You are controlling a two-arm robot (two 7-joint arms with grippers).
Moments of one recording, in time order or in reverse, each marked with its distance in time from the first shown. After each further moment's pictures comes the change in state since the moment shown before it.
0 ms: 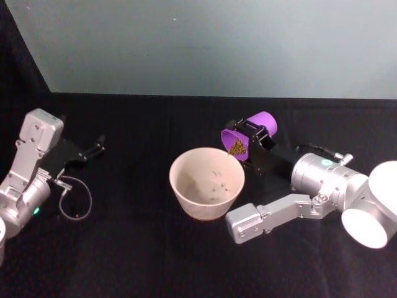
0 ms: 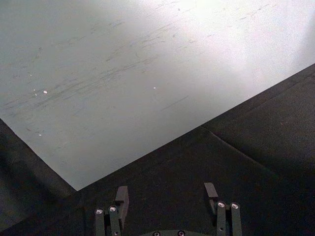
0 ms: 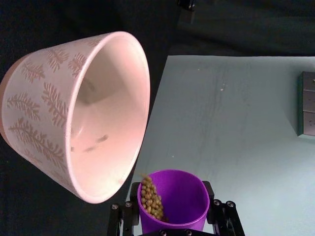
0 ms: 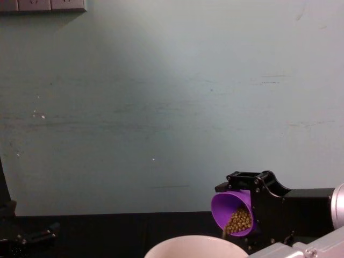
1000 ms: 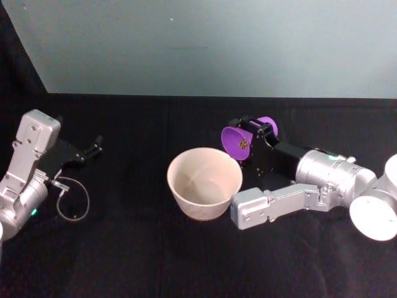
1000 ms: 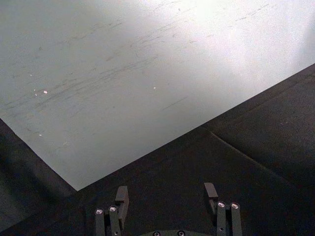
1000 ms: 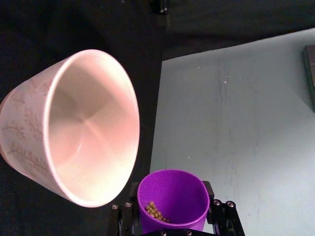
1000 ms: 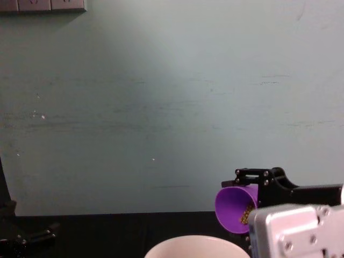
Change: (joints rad) left arm 0.000 0.000 0.000 0.000 0.000 0.000 0.000; right arm -0.025 0.002 0.063 -0.016 0.211 -0.019 0.070
